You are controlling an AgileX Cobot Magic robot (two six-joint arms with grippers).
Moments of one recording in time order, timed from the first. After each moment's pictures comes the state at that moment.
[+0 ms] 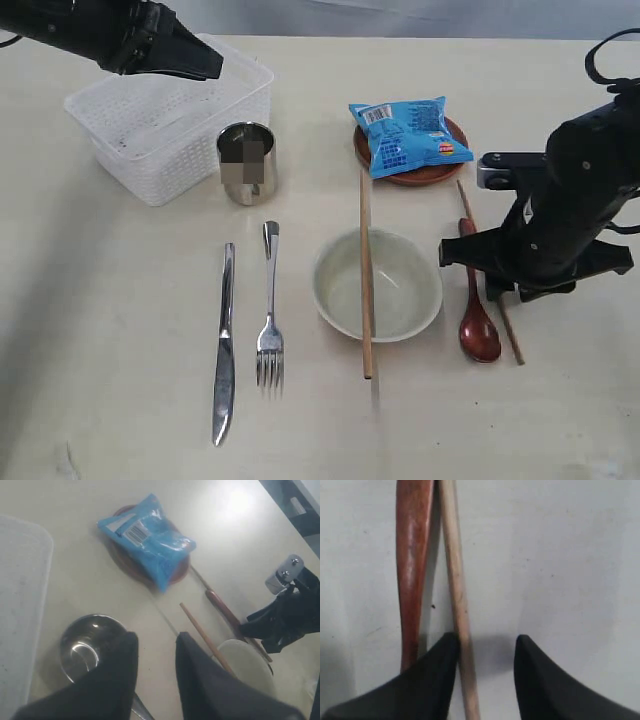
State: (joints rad) left arm 0.04 1.75 -1.19 -1.18 0.98 1.13; right arm 0.38 1.72 -0.72 -0.14 0.56 0.51
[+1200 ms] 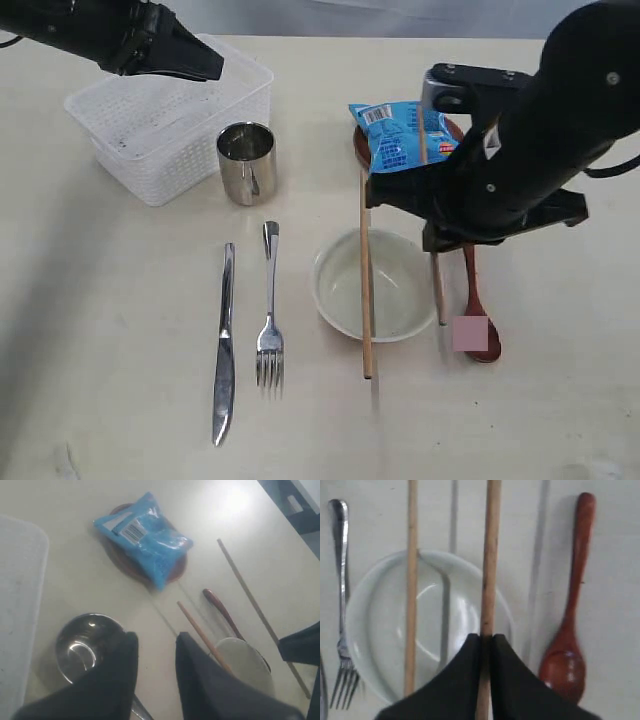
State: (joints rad) left arm 0.04 1.75 -1.19 -1.18 0.99 1.14; right arm 0.62 1.47 -0.89 0.01 0.78 0.56
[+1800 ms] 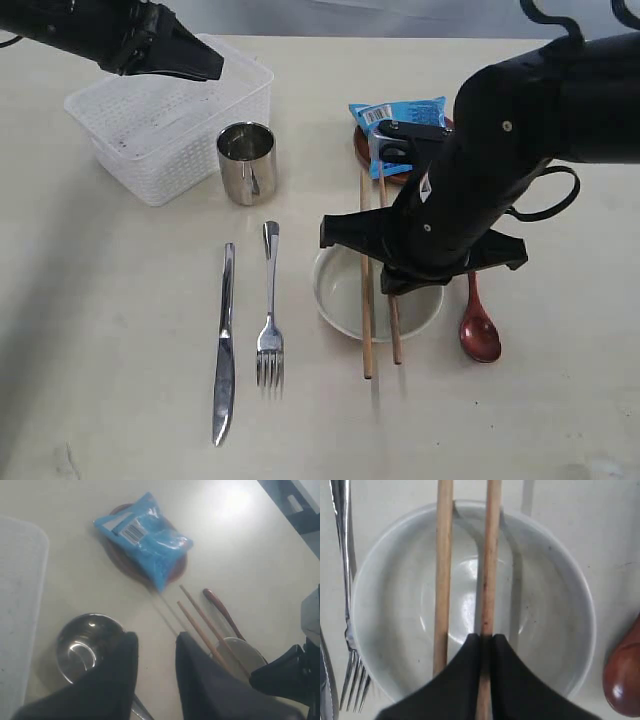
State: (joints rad) left arm 0.04 1.75 -1.19 -1.18 0.99 1.14; right arm 0.70 1.63 -0.89 0.12 0.71 0.58
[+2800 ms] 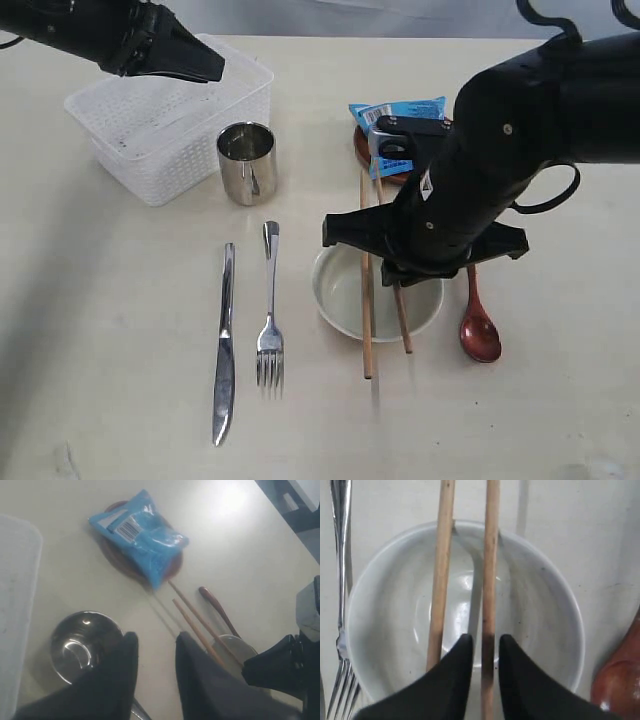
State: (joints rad) left arm 0.04 1.75 -1.19 -1.18 1.01 1.14; right arm 0.70 1.63 -0.89 0.07 0.69 0.57
